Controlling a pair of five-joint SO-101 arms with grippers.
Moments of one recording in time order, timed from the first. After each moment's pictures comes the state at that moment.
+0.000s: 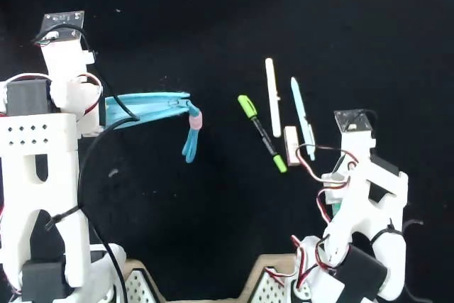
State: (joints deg) left arm -10.3 -19.6 3.8 97.0 -1.5; right arm 32.0 -20.8 62.2 48.9 33.8
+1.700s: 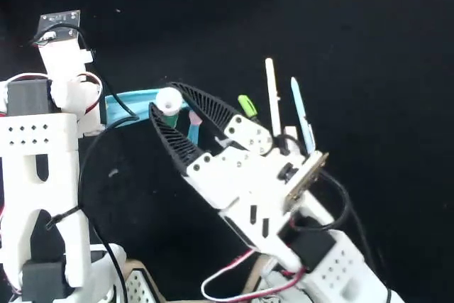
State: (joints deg) left arm -10.3 -19.6 3.8 97.0 1.2; right arm -45.4 -75.3 61.0 5.8 -0.8
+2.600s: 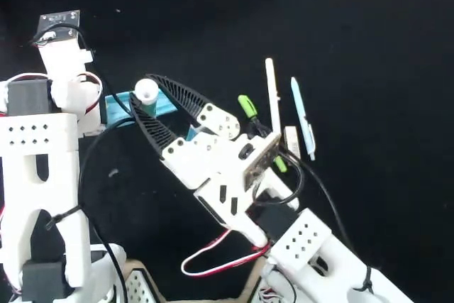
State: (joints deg) left arm -10.2 -19.6 3.8 96.9 1.5; right arm -45.4 -59.8 66.8 -15.1 -0.8
